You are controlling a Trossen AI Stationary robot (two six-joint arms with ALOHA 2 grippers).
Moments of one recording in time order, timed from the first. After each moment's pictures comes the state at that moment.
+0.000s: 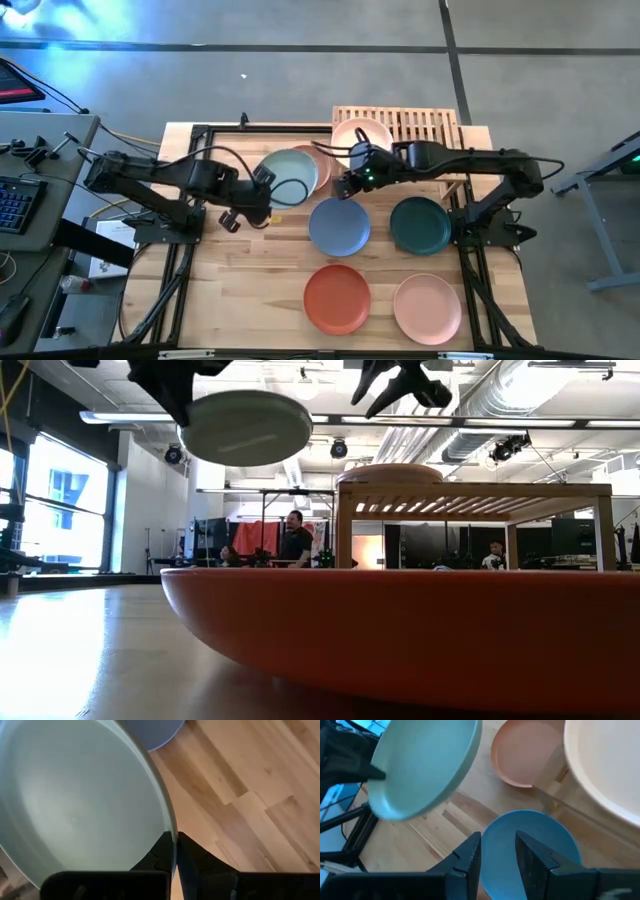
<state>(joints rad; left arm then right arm) -0.15 1.32 1.32 -1.22 -0.30 0.63 -0.04 1.57 1.58 -0.88 0.15 0.97</state>
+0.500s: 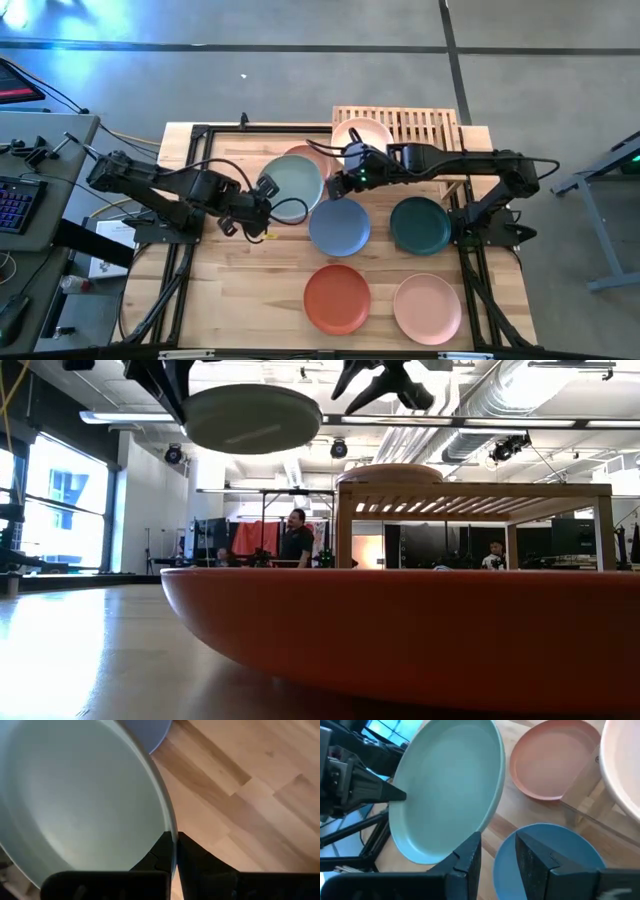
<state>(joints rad) -0.24 1.35 1.32 -1.22 -0.40 0.74 -0.03 1.60 1.58 -0.76 0.15 0.95</state>
